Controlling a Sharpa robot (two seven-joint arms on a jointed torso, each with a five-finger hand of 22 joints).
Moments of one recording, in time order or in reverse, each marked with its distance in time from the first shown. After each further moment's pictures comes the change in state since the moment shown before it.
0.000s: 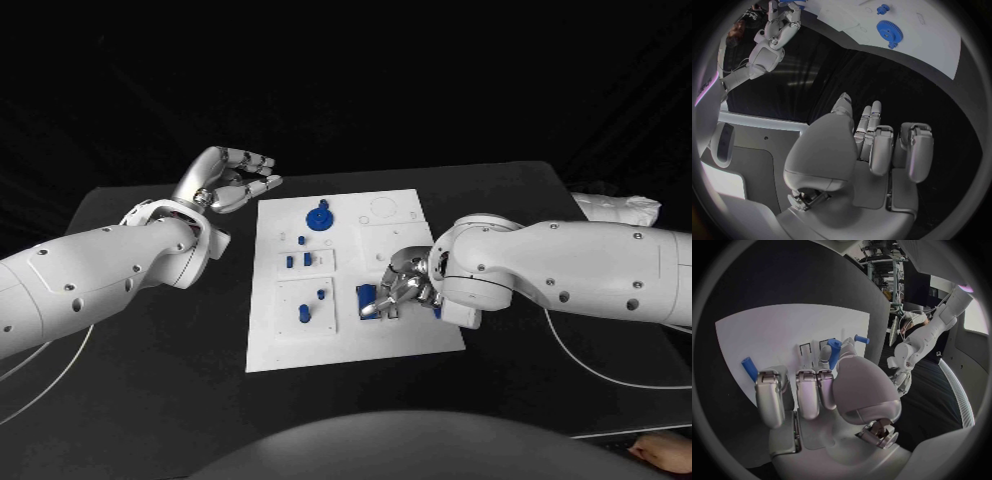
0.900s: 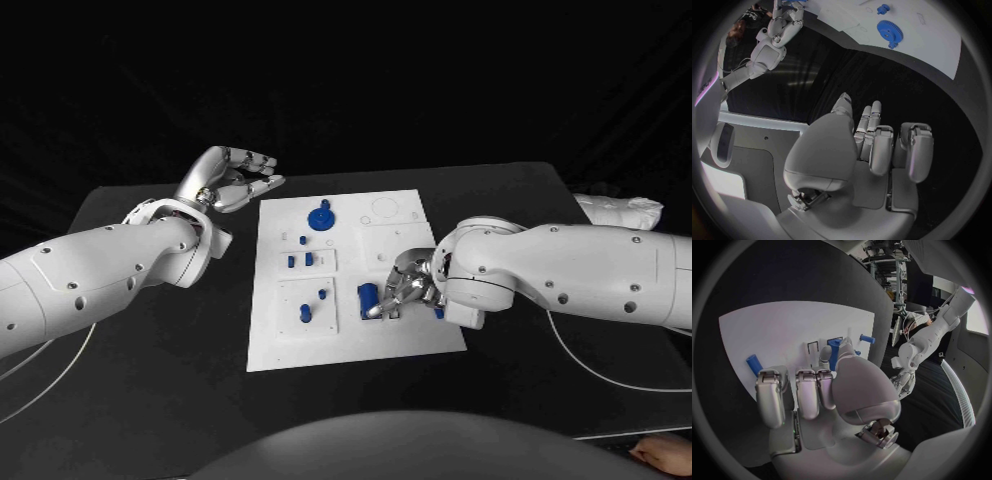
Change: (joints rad) left arm 0.000 -0.001 0.000 0.000 0.000 0.000 -0.001; left_hand 0.000 0.000 0.000 0.000 0.000 0.000 0.000 0.000 0.000 0.000 0.000 0.000 0.000 0.000 0.000 0.000 0.000 0.000 0.000 0.000 0.000 0.000; right arm -0.013 0.003 0.000 -0.027 -0.018 0.012 -0.001; right_hand 0.013 0.013 0.023 -0.023 0.000 0.000 -0.007 0.000 0.011 -0.003 -0.004 0.002 0.000 -0.004 -0.003 0.000 0.000 0.000 0.000 -0.007 0.000 0.001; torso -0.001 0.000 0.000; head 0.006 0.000
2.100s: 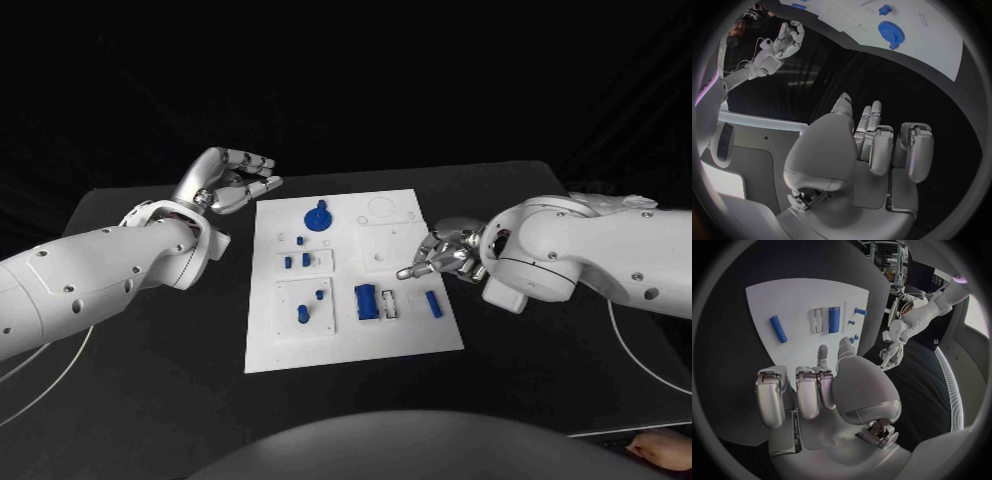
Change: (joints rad) left arm 0.000 0.009 0.000 -0.003 -0.002 0.005 -0.003; left_hand 0.000 0.000 0.000 0.000 0.004 0.000 0.000 0.000 0.000 0.000 0.000 0.000 0.000 0.000 0.000 0.000 0.001 0.000 0.000 0.000 0.000 0.000; right arm 0.082 -0.244 0.001 0.158 -0.037 -0.141 0.065; right_hand -0.009 -0.008 0.000 -0.003 0.105 -0.018 0.033 -0.221 -0.142 0.008 0.021 -0.006 -0.001 0.001 0.016 0.000 0.000 0.000 0.000 0.009 0.000 0.000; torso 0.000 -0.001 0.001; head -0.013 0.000
